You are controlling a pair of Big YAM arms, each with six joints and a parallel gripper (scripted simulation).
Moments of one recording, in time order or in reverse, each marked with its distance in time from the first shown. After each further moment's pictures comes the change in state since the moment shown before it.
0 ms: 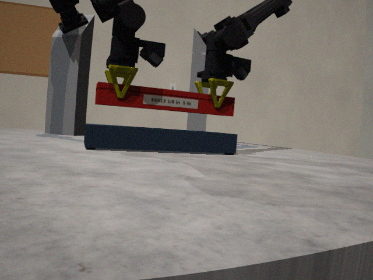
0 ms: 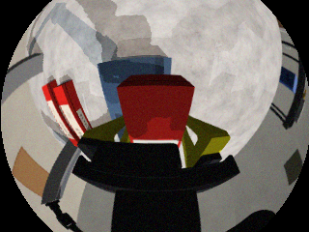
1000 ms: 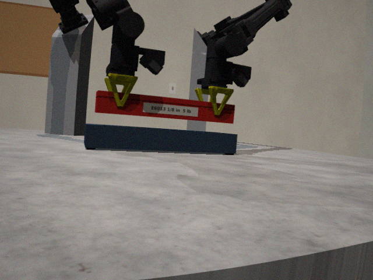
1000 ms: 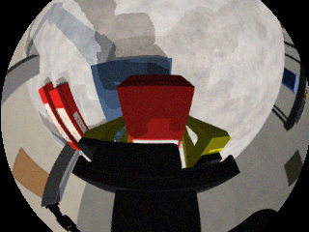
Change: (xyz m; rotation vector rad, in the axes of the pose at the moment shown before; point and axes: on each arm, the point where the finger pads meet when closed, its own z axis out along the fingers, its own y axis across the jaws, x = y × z) left arm -0.001 -0.002 0.020 0.002 0.003 0.001; right arm -0.001 -0.002 0.020 0.002 -0.001 0.001
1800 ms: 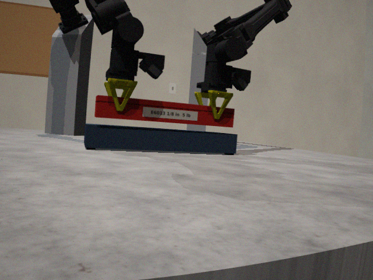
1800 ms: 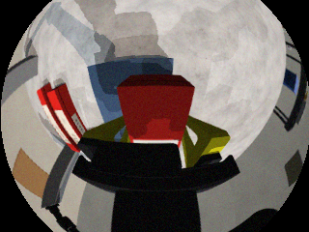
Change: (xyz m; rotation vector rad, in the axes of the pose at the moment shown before) left arm 0.000 0.000 0.011 0.000 -0.001 0.001; right arm 0.000 0.001 0.011 0.000 0.001 0.001
